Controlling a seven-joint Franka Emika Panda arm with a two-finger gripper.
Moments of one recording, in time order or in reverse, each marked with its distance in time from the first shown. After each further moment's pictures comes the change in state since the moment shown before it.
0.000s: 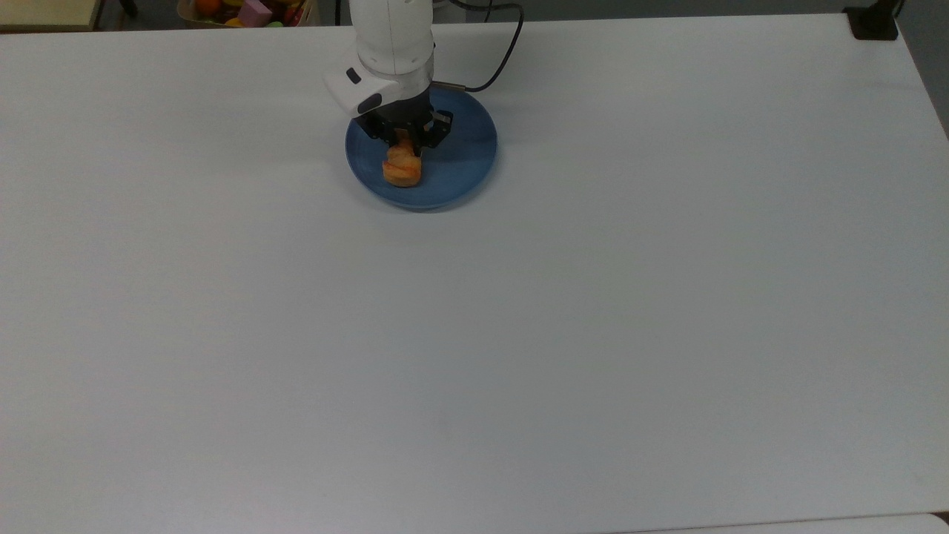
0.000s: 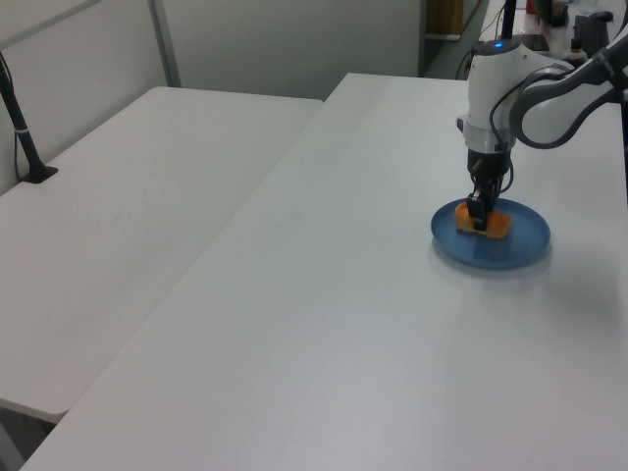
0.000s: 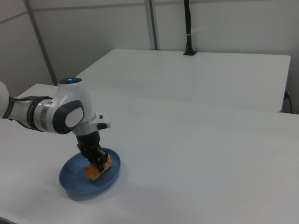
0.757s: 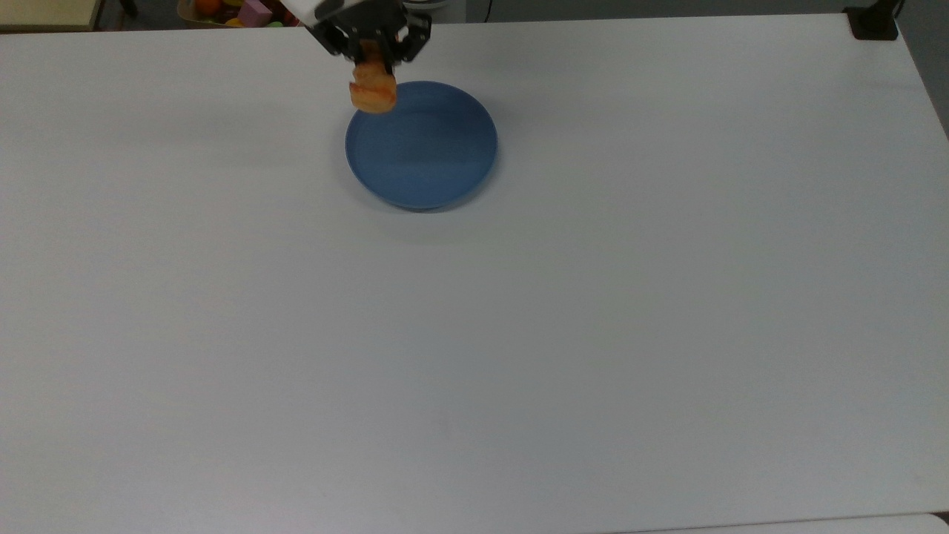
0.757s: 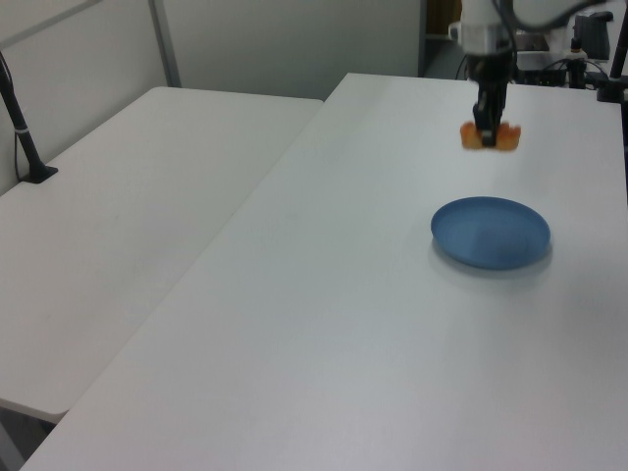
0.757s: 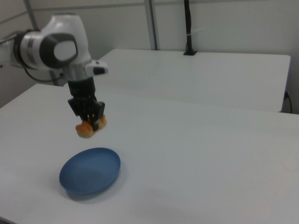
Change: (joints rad) arm -0.026 -0.081 -0.008 0.408 -0.006 -0.584 -0.152
